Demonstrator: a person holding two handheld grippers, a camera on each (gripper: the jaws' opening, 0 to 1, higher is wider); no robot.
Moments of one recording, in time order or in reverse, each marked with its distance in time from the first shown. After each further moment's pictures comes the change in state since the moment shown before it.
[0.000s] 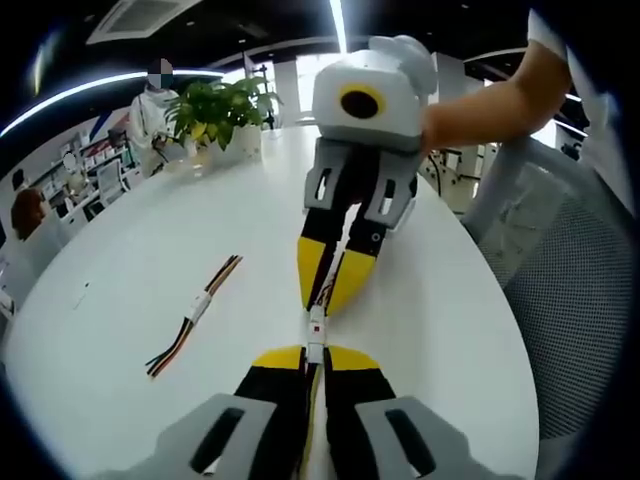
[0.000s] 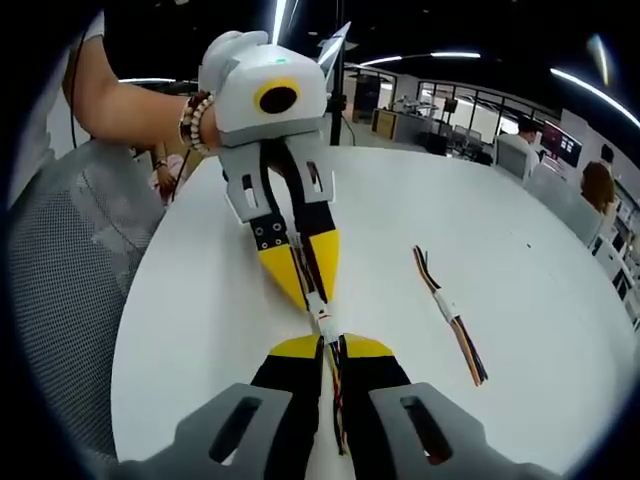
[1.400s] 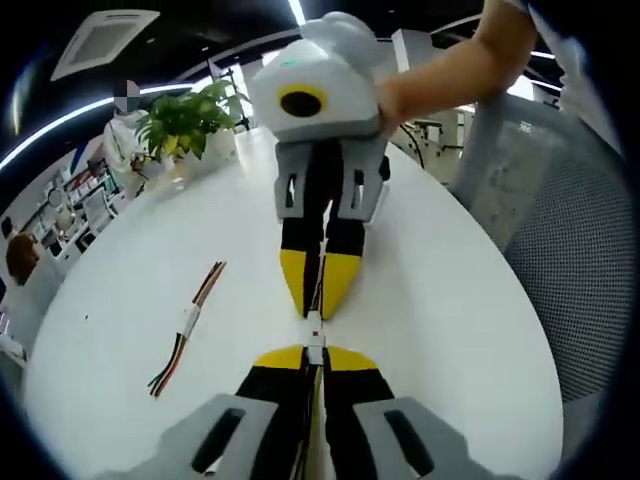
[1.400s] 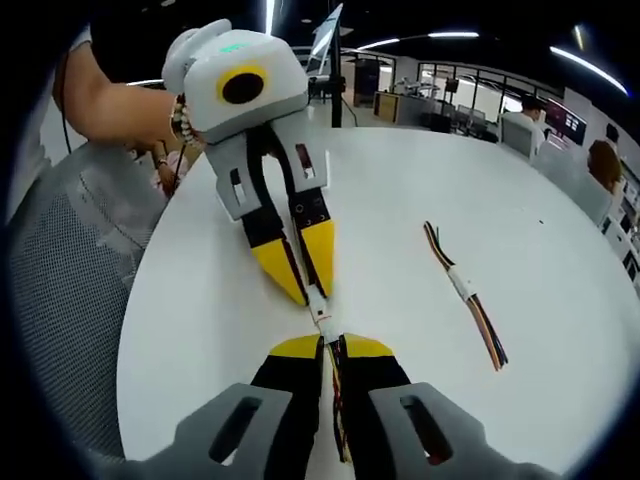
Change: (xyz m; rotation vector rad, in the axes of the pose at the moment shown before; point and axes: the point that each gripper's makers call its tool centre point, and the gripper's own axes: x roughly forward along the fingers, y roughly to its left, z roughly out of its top) left arm 0.007 -0.007 -0.005 0.161 0.032 -0.013; right arm 0.006 0.004 -0.011 0.061 0.051 0.043
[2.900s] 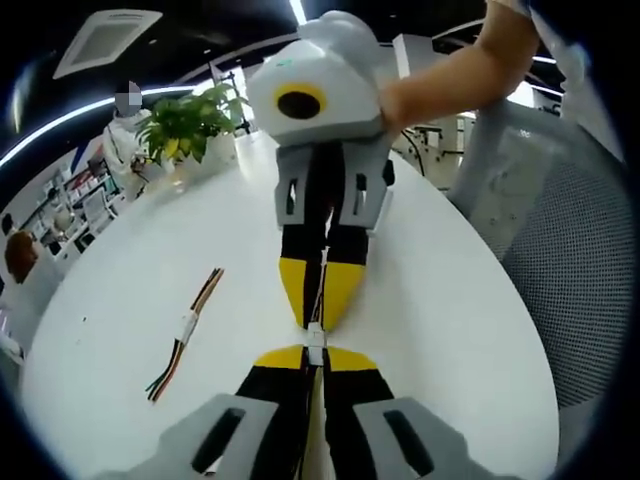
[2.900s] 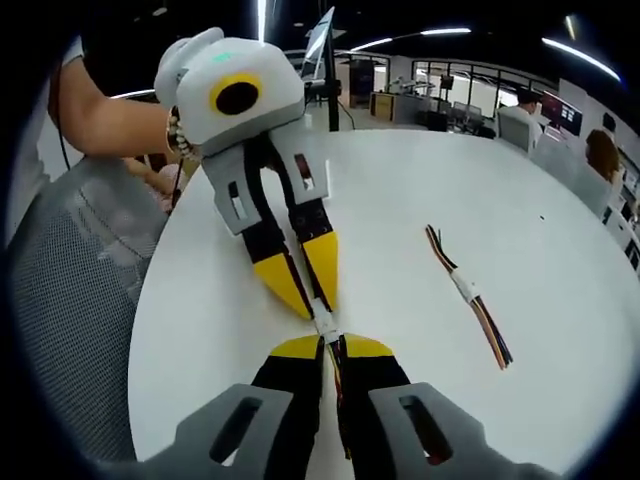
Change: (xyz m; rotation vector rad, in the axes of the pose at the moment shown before) left arm 0.001 -0.002 0.006 -0.013 -0.020 -0.007; right arm -0.001 0.006 0.007 0.042 -0.010 0.012
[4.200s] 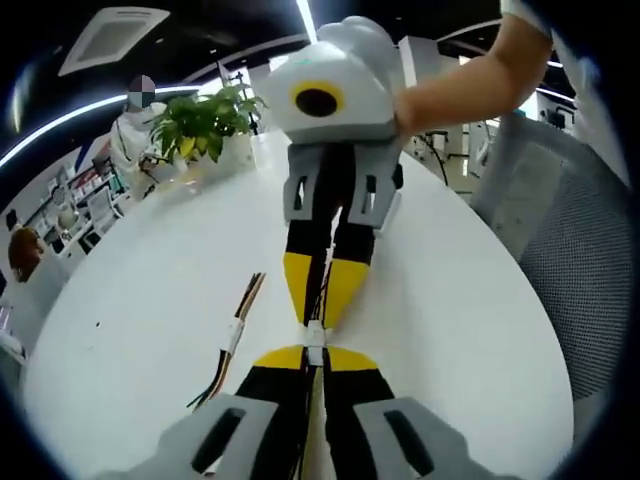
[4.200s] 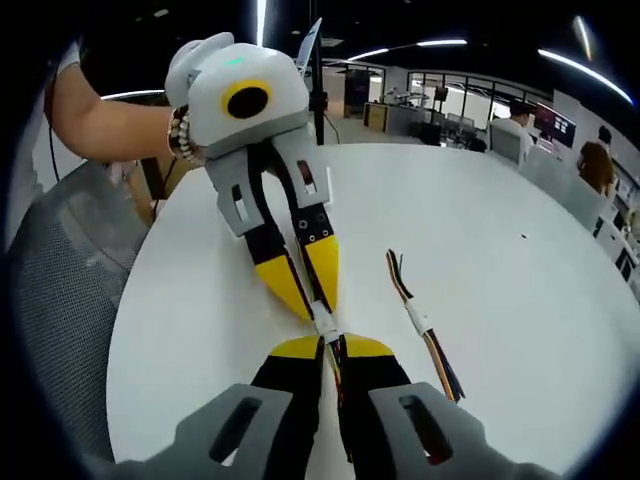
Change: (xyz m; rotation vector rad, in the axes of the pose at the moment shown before) left arm 0.001 0.051 0.004 -0.008 -0.005 0.013; right arm -0.001 -0.046 0.022 -0.025 -0.045 -0.044
